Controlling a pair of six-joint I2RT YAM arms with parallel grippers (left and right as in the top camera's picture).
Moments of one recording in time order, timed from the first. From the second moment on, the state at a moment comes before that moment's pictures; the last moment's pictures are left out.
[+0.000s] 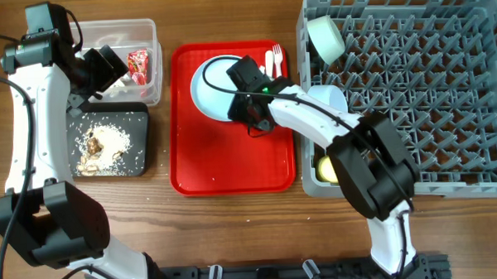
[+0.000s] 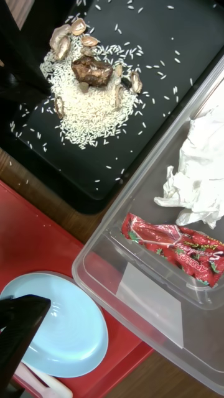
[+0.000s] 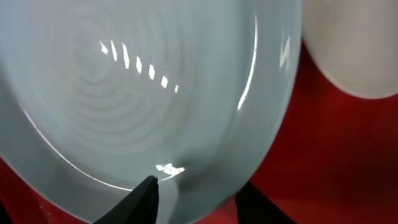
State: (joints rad) left arm 0.19 1.80 1.69 -1.14 0.06 -0.49; right arm 0.62 2.13 1.47 -0.54 -0.10 1.00
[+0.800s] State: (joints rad) left arm 0.19 1.80 1.69 -1.14 0.06 -0.49; right arm 0.53 1.83 1.48 -0.64 -0.06 0.63
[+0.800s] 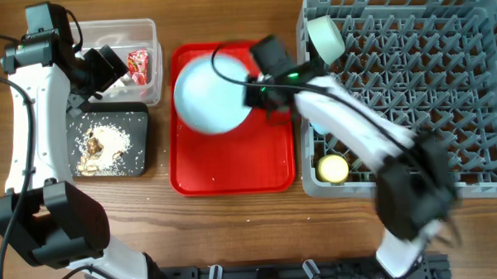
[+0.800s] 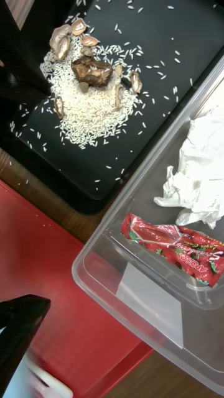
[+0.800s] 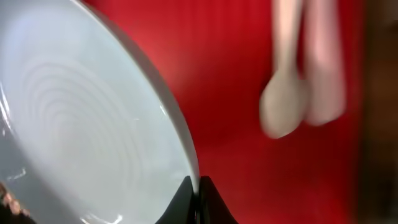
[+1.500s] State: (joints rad) left arm 0.19 1.80 1.69 -1.14 0.06 -0.49; right arm 0.27 1.47 1.49 -0.79 1.10 0.03
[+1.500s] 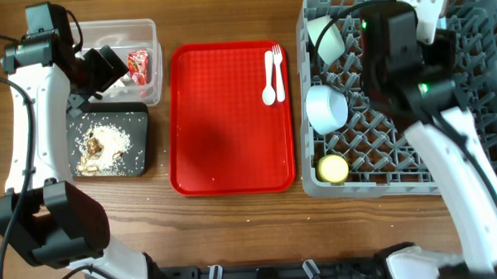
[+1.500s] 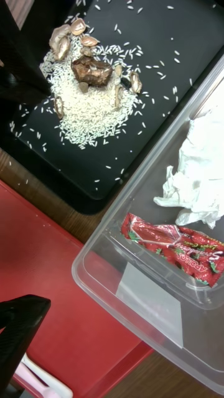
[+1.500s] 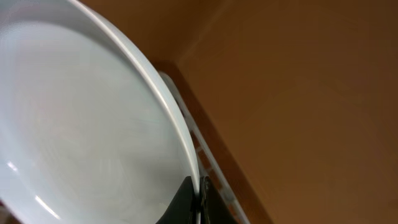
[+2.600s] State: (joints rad) left arm 0.19 1.80 1.69 -1.14 0.06 -0.49; right arm 0.24 1.77 1.58 -0.82 0.51 0.06
